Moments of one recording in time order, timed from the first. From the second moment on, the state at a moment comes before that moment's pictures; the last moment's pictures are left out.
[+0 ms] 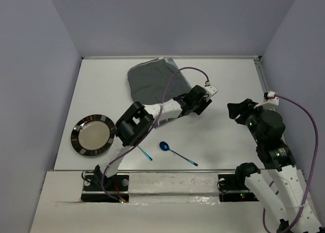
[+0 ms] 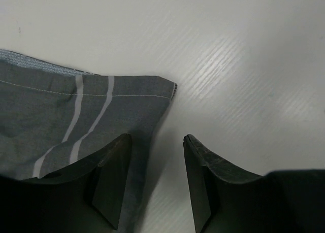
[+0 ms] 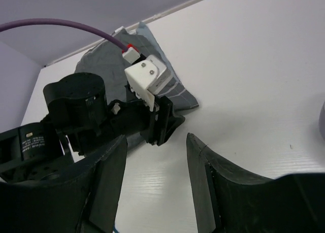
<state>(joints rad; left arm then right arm) -0.92 2.21 1.64 -0.05 -0.11 0.04 0.25 0.51 0.74 -0.40 0.12 0.52</state>
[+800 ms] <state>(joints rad) -0.97 2.44 1.95 -0.21 -0.33 0.31 0.25 0.52 0.75 -0.46 0.03 0.51</state>
